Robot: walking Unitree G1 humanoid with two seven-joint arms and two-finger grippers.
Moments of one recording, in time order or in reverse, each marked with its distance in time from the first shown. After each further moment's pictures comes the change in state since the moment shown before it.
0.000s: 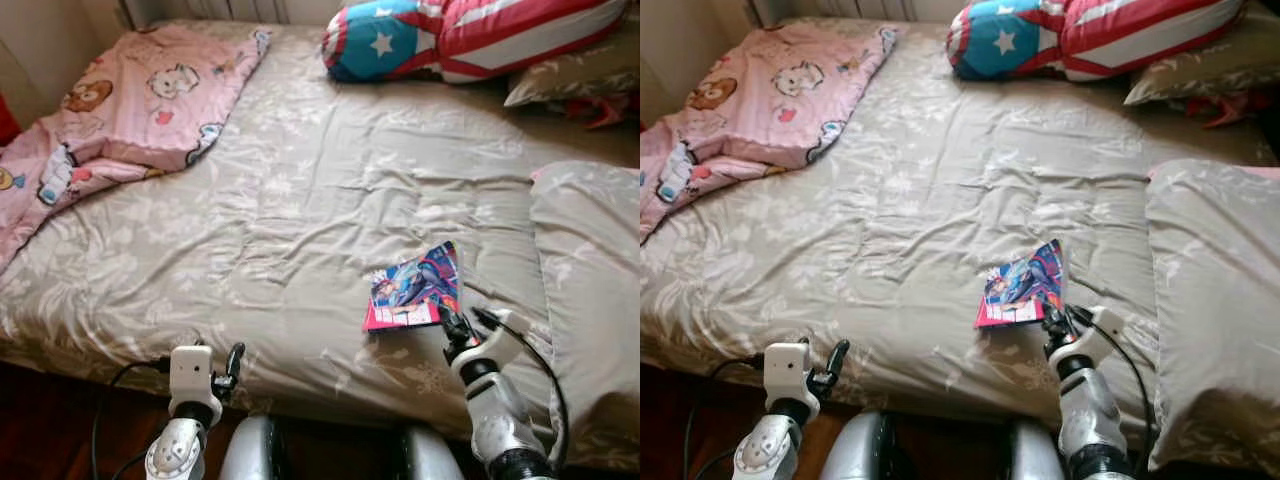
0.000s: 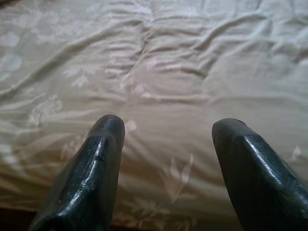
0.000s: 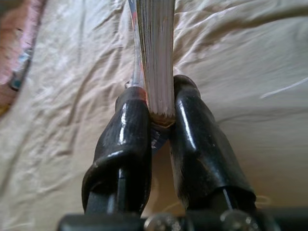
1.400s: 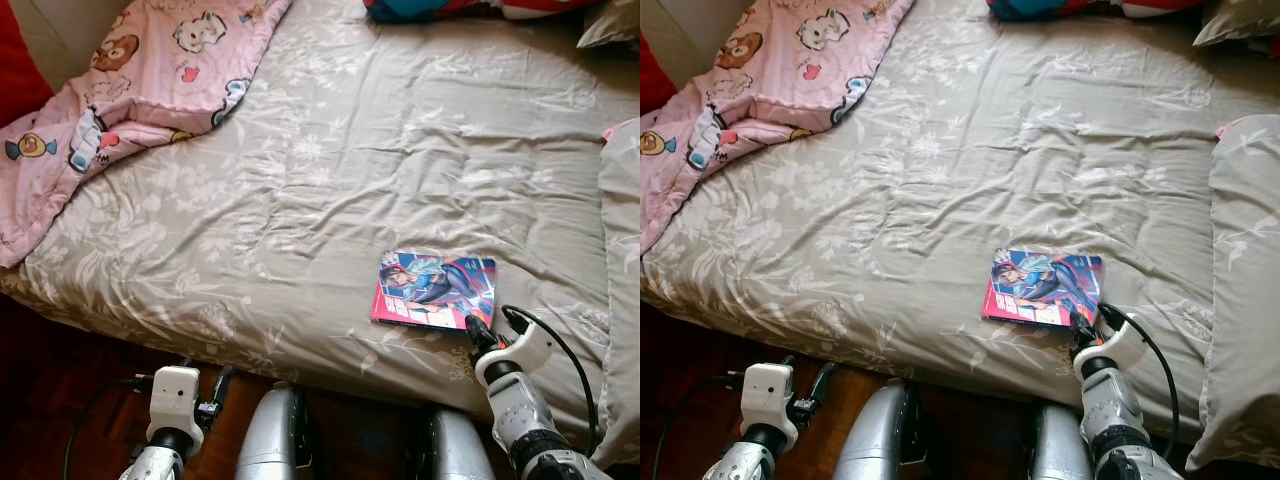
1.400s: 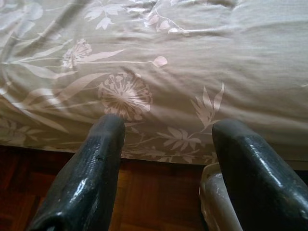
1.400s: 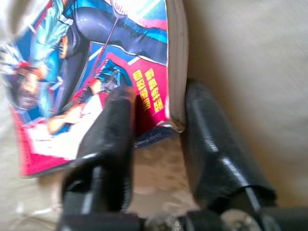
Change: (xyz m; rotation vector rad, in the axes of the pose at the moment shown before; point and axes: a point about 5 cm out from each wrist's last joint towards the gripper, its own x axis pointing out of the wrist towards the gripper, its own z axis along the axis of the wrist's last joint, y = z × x) left arm -0.032 0.011 0.006 0.066 0.059 -0.057; right arm -0.014 -0.041 0.000 0.019 0.058 -0.294
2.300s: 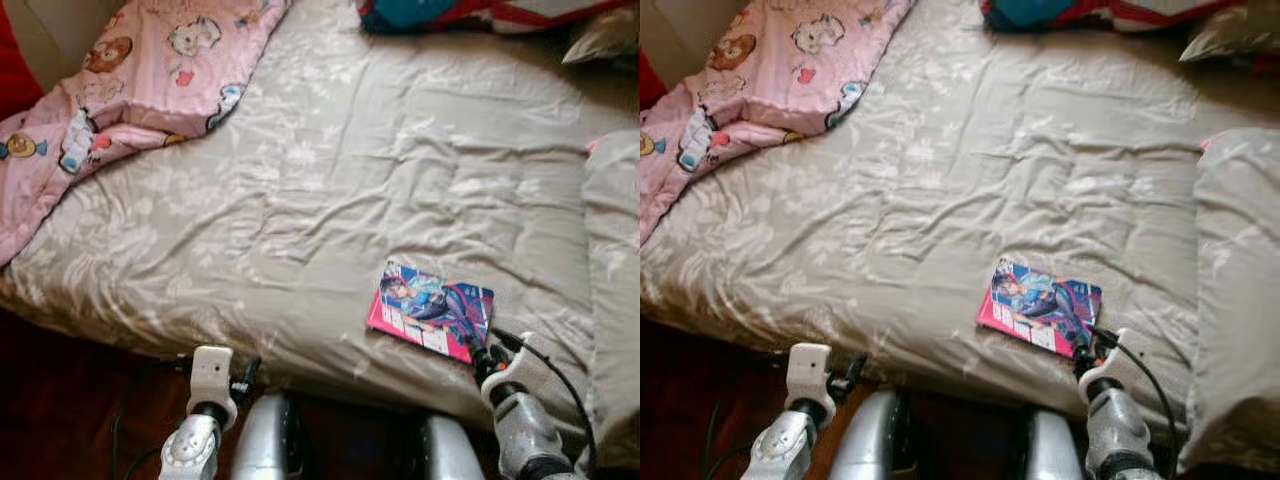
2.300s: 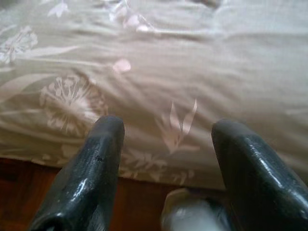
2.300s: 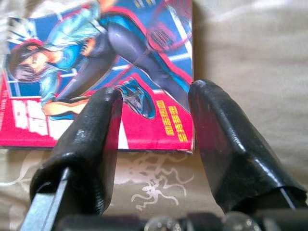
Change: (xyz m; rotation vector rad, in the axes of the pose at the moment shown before) left arm 0.055 -0.026 -0.016 -0.089 0.101 0.012; right arm -0.010 -0.006 -0.013 -0.327 0.010 0.036
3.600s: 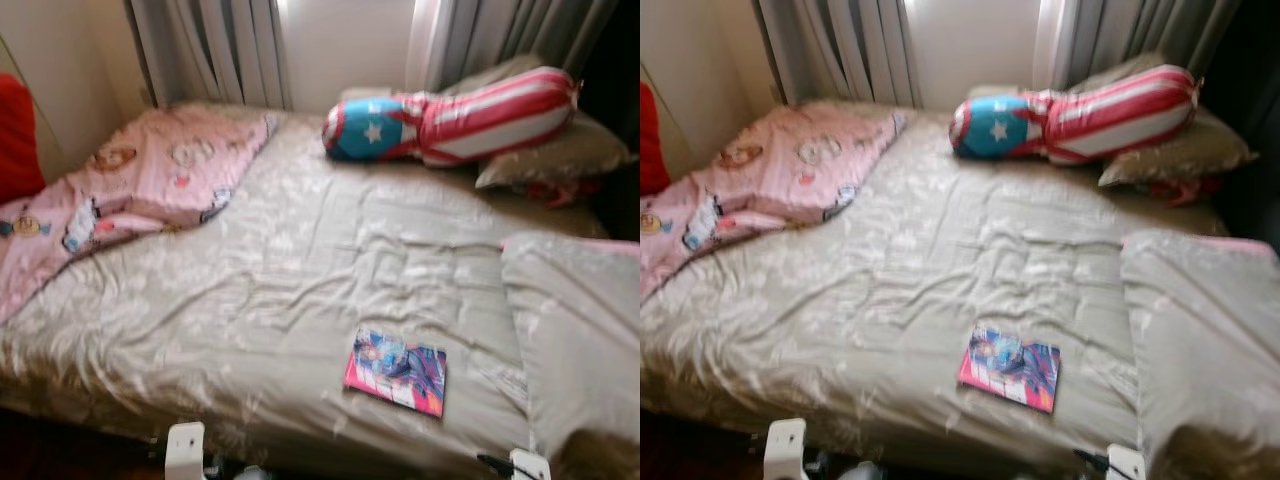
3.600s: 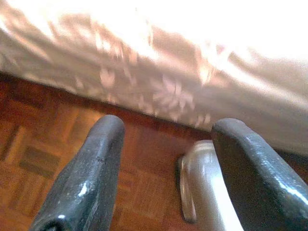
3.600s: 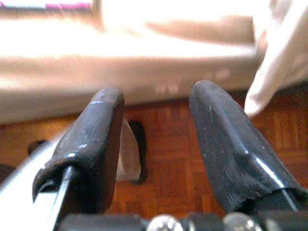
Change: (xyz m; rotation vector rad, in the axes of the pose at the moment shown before) left arm -0.045 0.029 -0.087 -0.043 0.461 0.207; right arm -0.076 -0.064 -0.096 -0.163 0.488 -0.209
